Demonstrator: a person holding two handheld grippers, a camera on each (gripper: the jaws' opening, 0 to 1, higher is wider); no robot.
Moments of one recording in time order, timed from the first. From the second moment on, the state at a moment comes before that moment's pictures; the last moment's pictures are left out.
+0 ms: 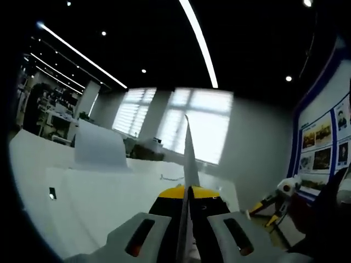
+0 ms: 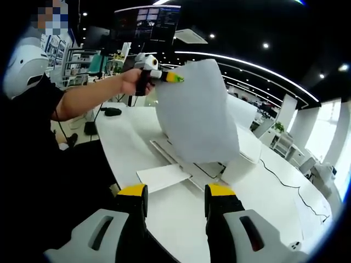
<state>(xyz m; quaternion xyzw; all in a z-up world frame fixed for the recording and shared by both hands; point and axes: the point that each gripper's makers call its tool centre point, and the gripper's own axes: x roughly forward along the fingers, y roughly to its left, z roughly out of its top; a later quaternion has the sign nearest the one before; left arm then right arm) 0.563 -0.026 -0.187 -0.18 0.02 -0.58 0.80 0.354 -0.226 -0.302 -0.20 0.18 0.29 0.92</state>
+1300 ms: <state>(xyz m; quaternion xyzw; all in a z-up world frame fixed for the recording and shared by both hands) 0.591 -0.004 -0.182 -0.24 0.00 -0.52 0.82 0.352 -0.224 -0.299 -0.20 0.18 0.28 0.92</state>
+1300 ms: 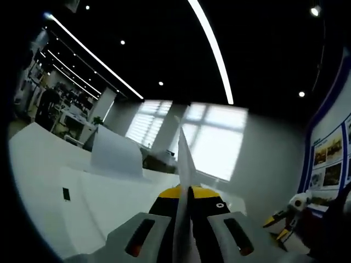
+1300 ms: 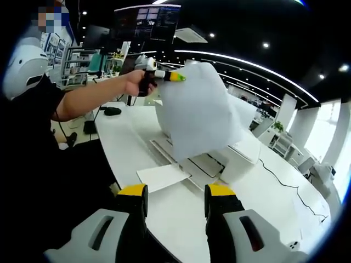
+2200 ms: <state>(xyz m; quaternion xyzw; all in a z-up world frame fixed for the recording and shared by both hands) 0.612 -0.010 -0.183 -0.24 -0.01 -0.48 0.84 0.352 -0.228 -0.301 -0.19 0.18 0.28 0.92</state>
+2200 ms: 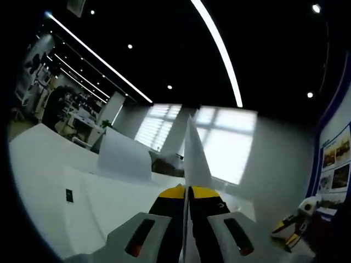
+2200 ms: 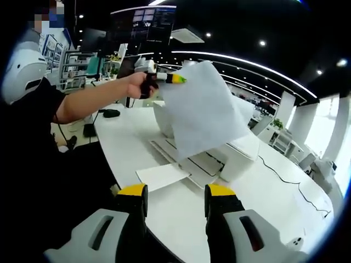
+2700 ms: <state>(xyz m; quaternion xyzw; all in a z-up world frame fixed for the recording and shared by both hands) 0.625 -0.012 -0.188 -0.25 -0.01 -0.46 0.85 0.352 -0.232 -0.305 -0.18 0.19 0.28 0.92</state>
